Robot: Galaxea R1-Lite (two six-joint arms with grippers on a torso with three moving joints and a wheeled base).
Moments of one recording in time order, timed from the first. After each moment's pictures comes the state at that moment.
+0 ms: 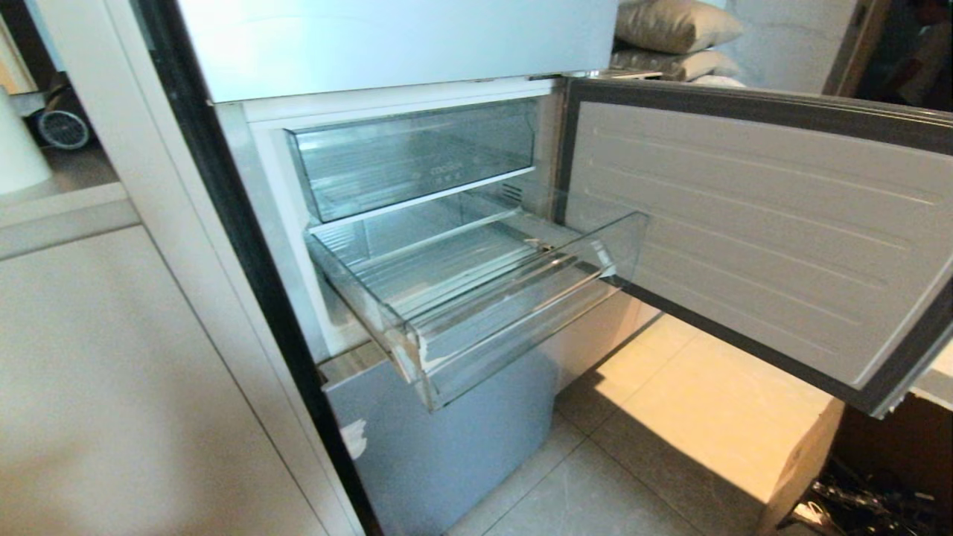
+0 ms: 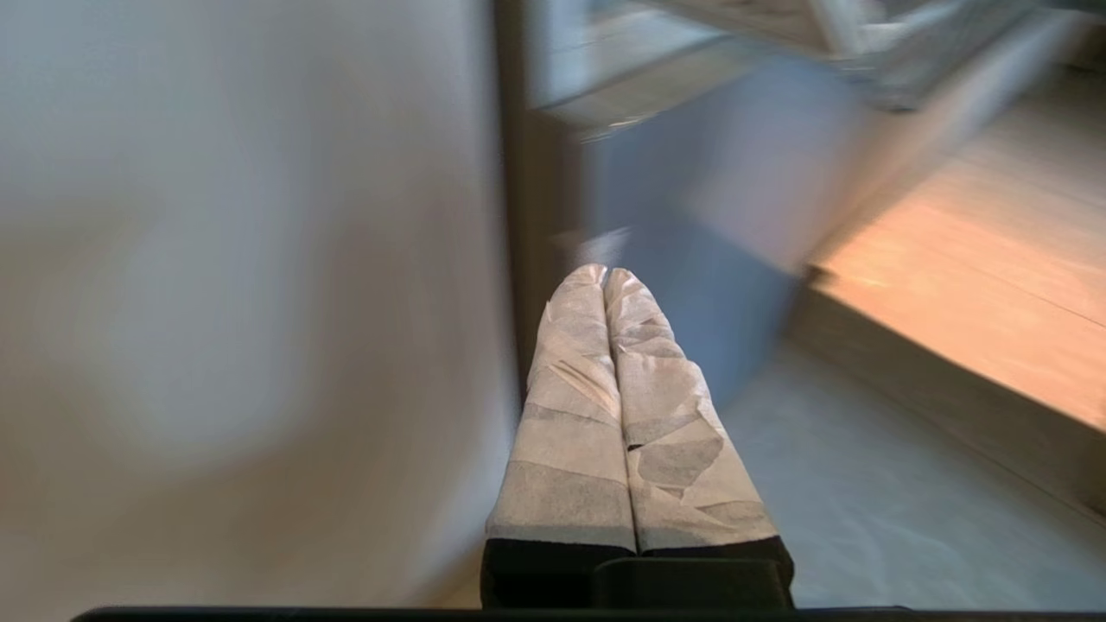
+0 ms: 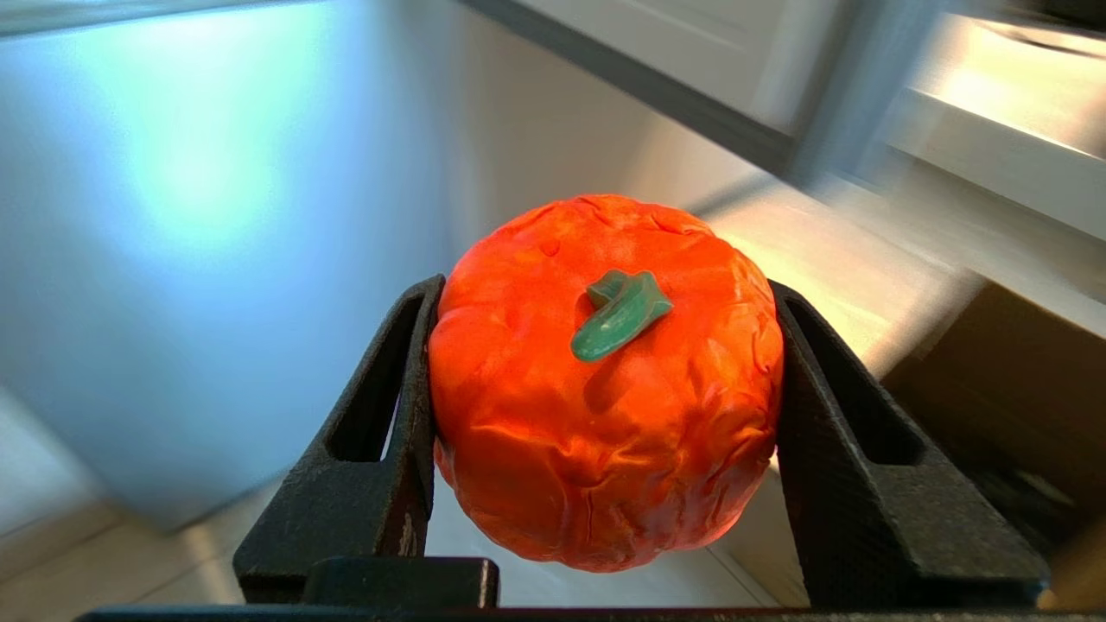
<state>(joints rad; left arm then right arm) 0.00 0.00 -0.02 0.04 0.00 0.00 0.00 0.00 0.00 0.01 0.01 -0.05</state>
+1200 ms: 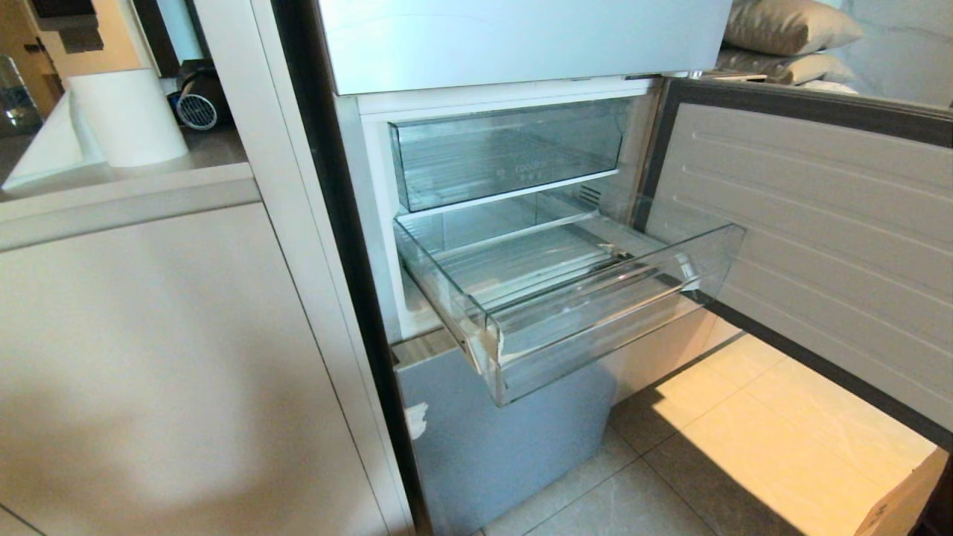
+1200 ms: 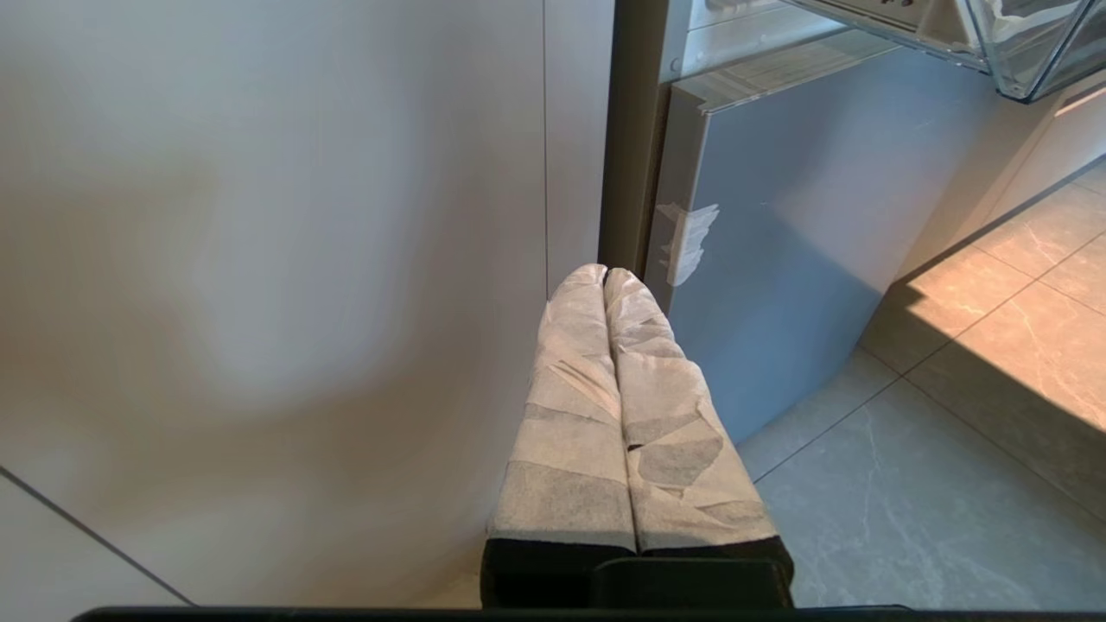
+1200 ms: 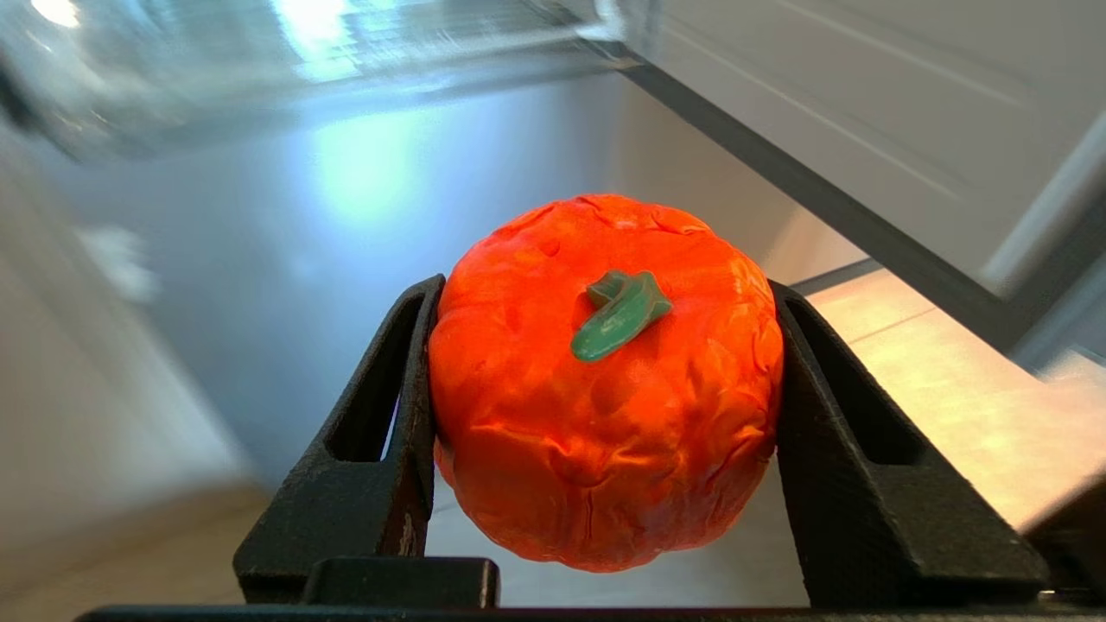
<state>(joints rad) 0.00 0.00 -0.02 0.04 0.00 0.00 0.00 0.15 -0.16 0.01 0.08 -0.01</state>
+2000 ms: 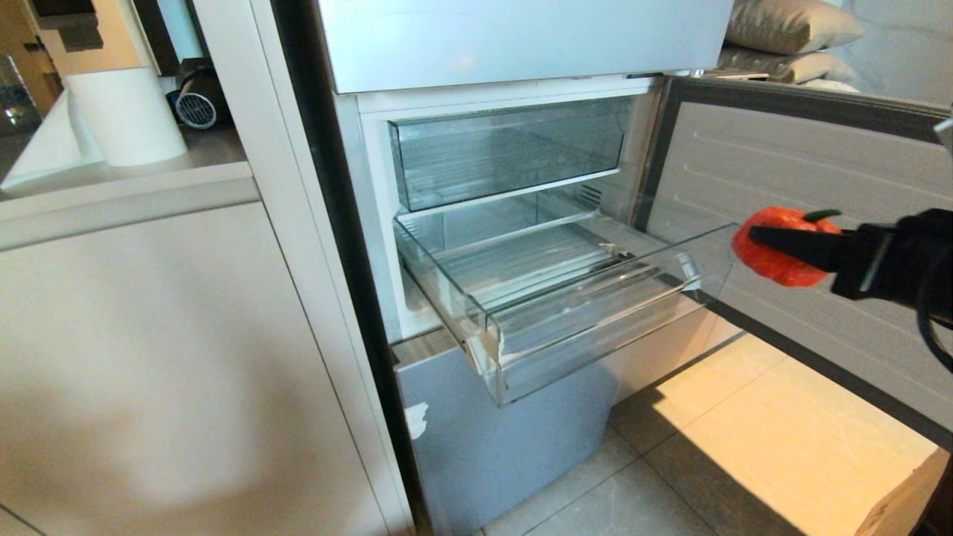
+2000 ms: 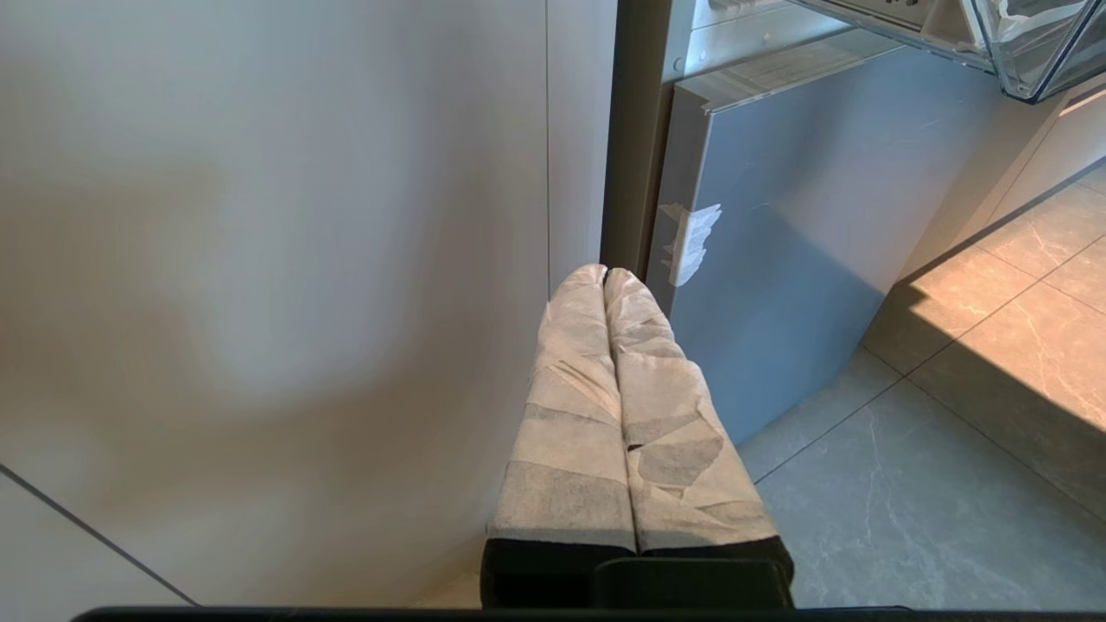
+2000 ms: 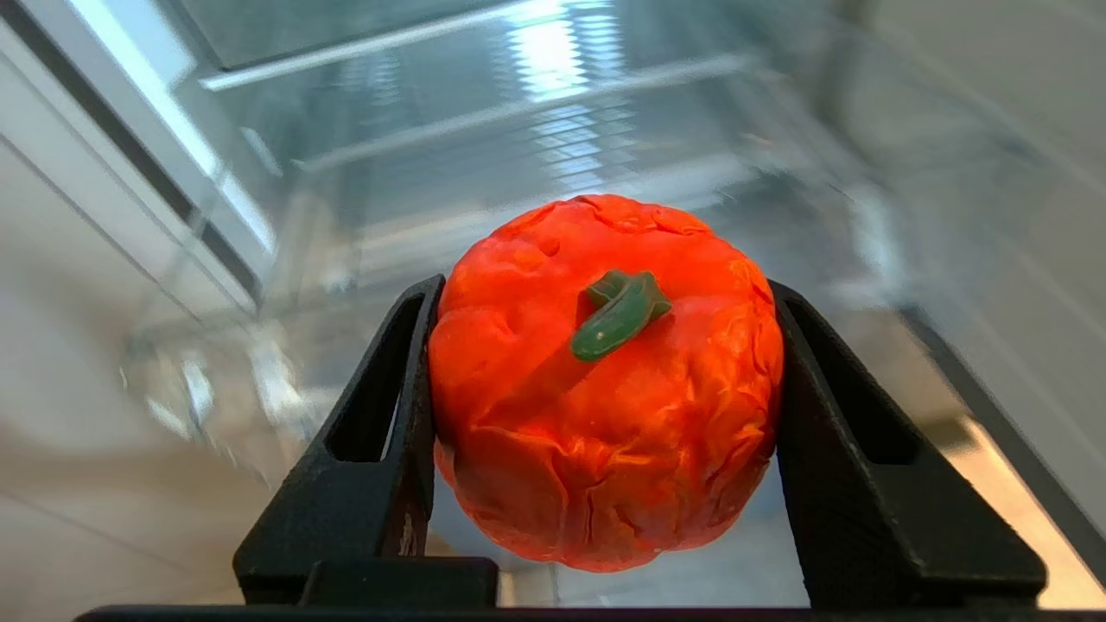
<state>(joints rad) 0.00 0.00 -0.02 0.04 0.00 0.00 0.19 1.33 -0.86 -0.40 0.20 0.14</state>
